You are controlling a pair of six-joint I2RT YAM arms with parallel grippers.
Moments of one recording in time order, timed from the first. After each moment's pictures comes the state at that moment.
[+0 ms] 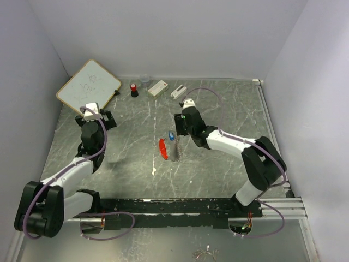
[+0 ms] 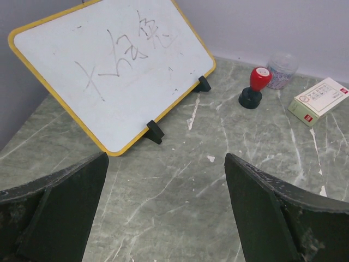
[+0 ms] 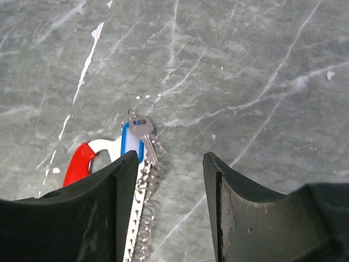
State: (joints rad) left arm -0.22 1.13 0.40 0.68 -0.43 -0.09; right arm 0.65 1.59 0.91 0.08 0.23 0.22
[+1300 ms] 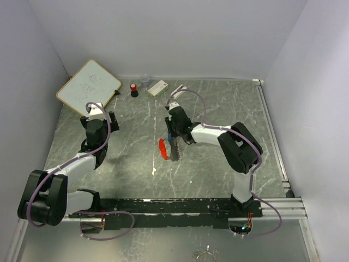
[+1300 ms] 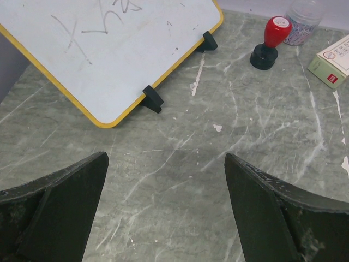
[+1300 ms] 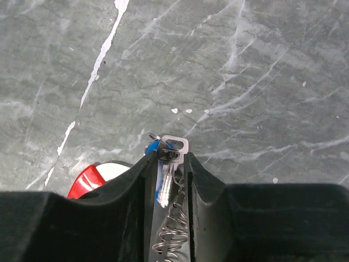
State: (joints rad) left arm -0.22 1.22 0.42 0.60 -0.42 -0.12; right arm 0.68 1.92 1.11 0.07 0.13 0.18
